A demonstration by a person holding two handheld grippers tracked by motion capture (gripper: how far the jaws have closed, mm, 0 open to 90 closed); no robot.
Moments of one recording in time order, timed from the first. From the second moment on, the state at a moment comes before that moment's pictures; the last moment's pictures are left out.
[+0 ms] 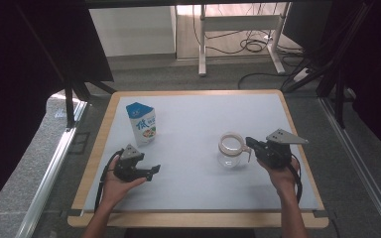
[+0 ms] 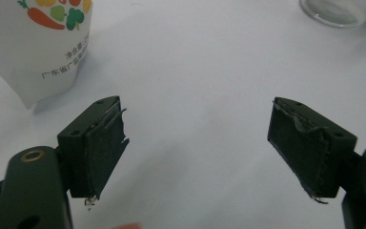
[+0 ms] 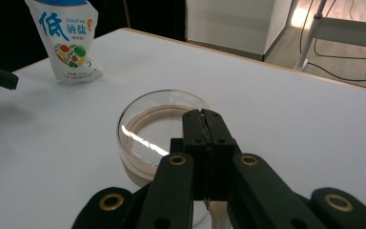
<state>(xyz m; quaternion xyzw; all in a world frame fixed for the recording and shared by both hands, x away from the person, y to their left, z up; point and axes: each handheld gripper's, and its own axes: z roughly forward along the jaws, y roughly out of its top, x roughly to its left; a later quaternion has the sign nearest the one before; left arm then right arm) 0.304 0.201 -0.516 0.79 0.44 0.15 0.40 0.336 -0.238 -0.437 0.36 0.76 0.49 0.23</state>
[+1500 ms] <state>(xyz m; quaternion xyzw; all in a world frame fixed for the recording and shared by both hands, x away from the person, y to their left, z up) 0.304 0.196 -0.517 0.78 0.43 0.15 0.43 0.337 -0.244 -0.453 0.38 0.76 0.47 0.23</state>
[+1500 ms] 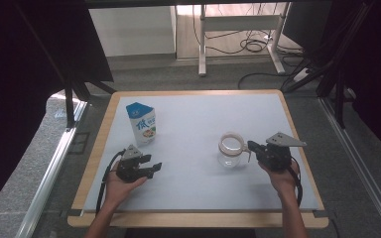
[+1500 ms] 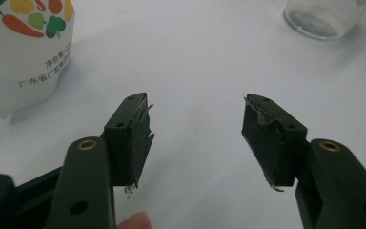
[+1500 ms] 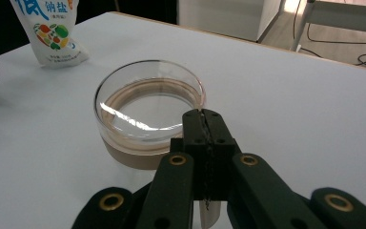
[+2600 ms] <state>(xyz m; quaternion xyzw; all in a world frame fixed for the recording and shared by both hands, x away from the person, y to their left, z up) 0.341 0.110 -0.489 0.80 0.35 0.11 0.47 0.339 -0.246 -0.456 0.38 0.76 0.47 0.23</state>
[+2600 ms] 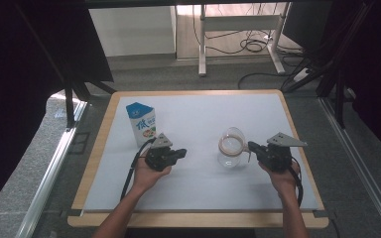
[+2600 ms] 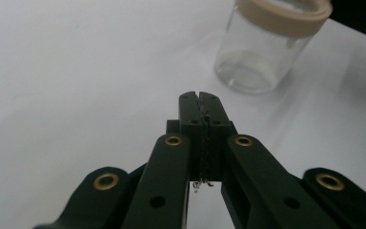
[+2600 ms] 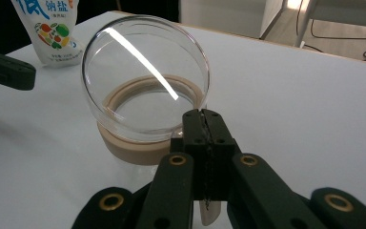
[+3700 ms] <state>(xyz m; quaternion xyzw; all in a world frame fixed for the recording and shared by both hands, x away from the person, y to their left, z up) 0.370 0.027 -0.463 0.82 0.29 0.09 0.49 0.339 -0.246 -0.456 0.38 0.76 0.47 0.23</state>
